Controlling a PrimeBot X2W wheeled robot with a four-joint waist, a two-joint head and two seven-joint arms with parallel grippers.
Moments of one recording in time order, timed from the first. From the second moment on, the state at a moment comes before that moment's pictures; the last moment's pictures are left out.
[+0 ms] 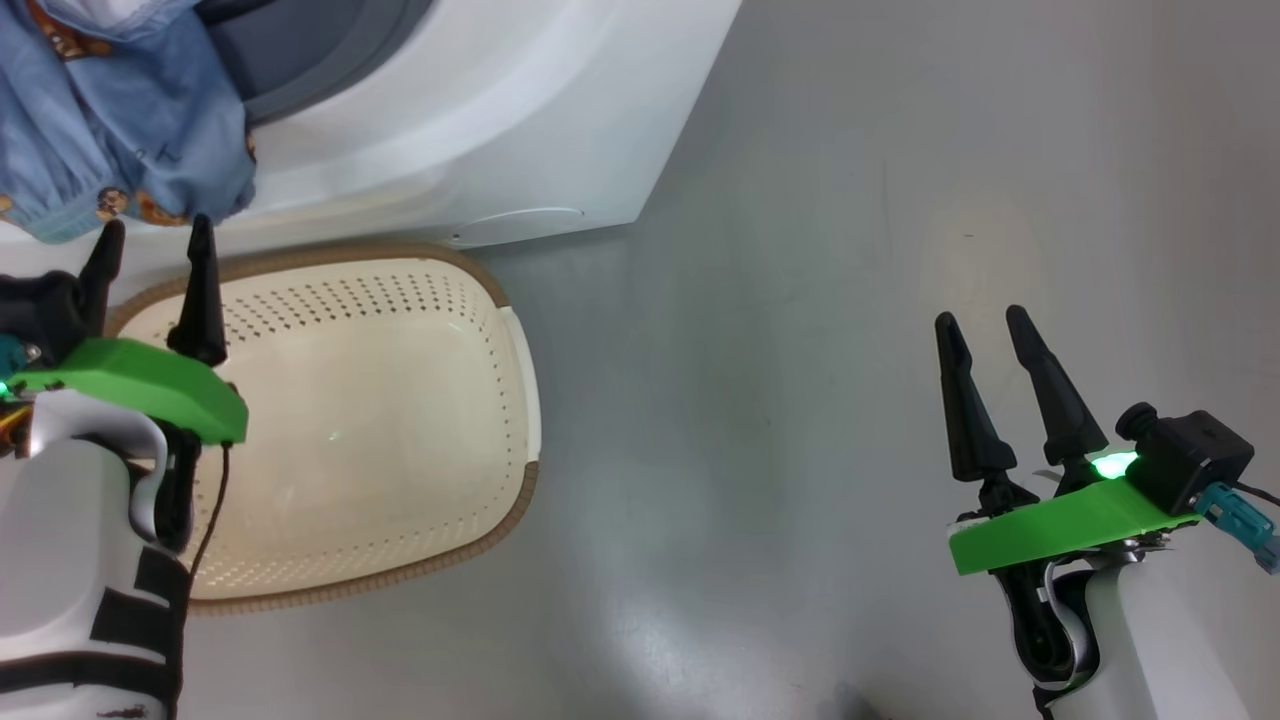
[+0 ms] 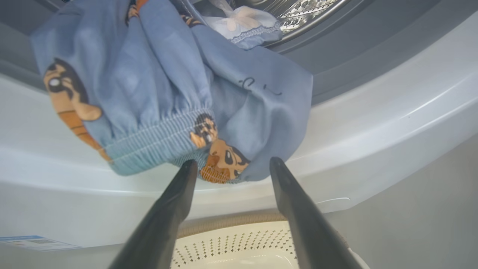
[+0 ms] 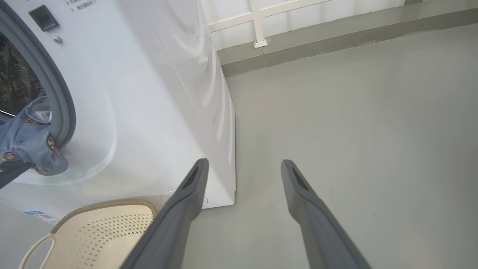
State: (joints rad) left arm -0.72 0.20 -0.03 0.72 -0.25 -0.13 -0.26; right arm -0.29 -0.07 0.04 0.17 0.38 0.13 -0.26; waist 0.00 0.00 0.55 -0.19
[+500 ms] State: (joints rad) left arm -0.79 0.20 -0.01 0.77 -0.25 -0.13 -0.26; right arm -0.29 -0.06 0.05 0.17 0.38 0.13 -0.26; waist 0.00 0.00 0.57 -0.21
